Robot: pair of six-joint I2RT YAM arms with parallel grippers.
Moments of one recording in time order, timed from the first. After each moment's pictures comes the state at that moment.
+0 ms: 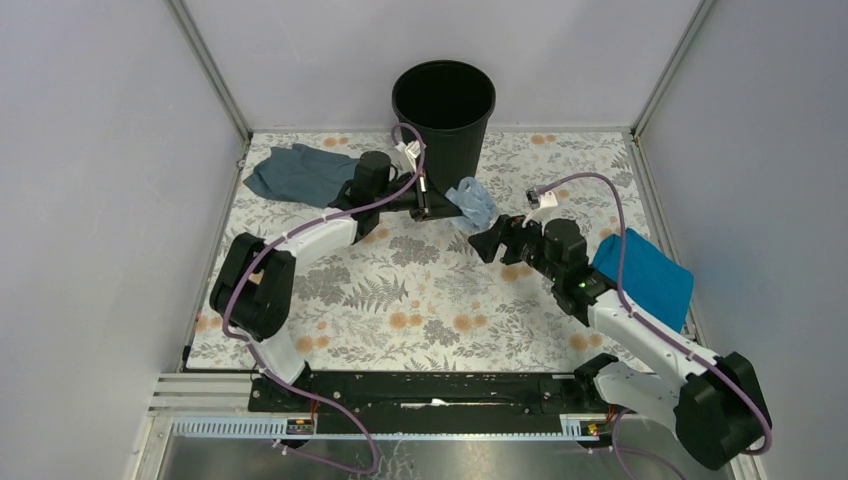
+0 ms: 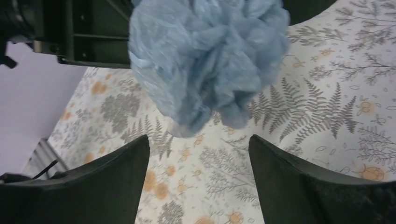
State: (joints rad) left arm -0.47 1.72 1.13 0.28 0.80 -0.88; right arm 0.51 1.06 0.53 0.26 -0.15 0.51
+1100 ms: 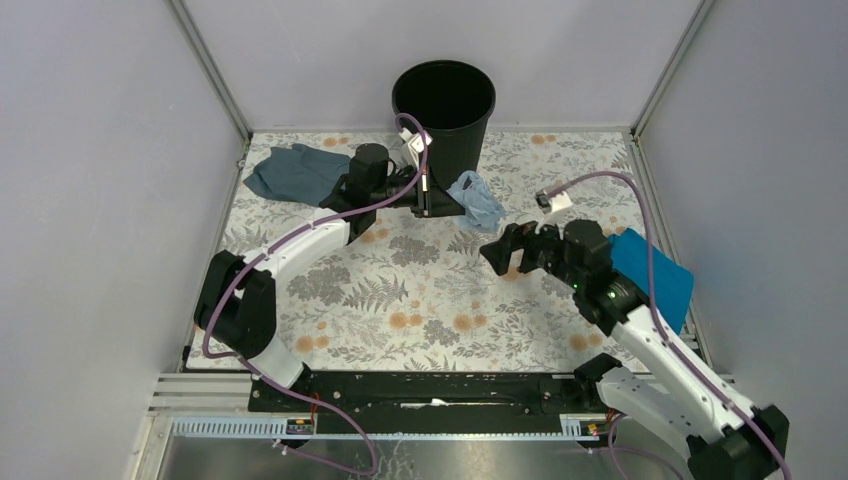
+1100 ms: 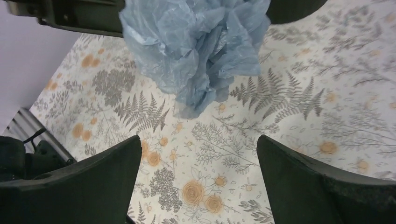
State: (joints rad) left arm -0.53 1.60 1.18 0.17 0.83 -0.71; right arm 0.51 0.77 0.66 -0.18 -0.16 0.34
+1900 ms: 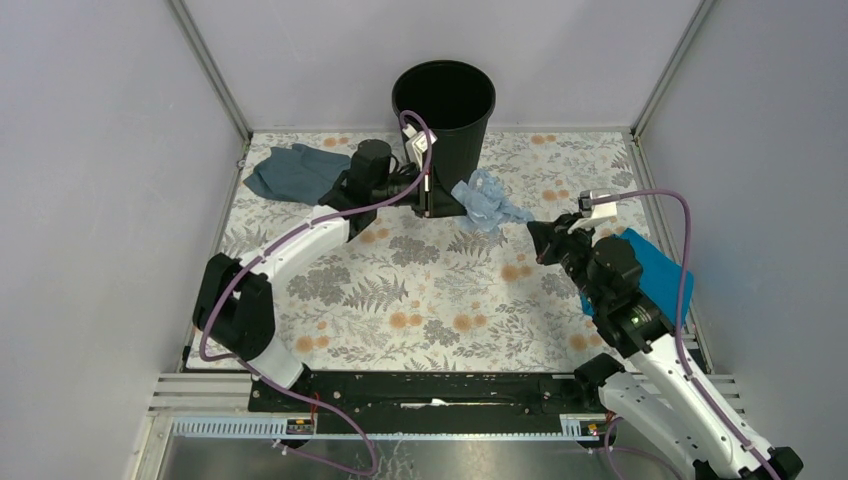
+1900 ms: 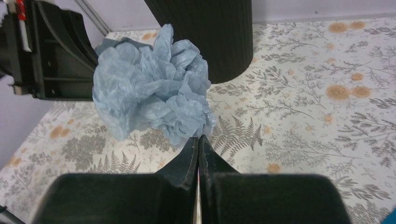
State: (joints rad) left arm -0.54 1.59 1.22 0.10 0.83 -0.61; right arm 0.51 0.65 0.66 -0.12 0.12 0.34
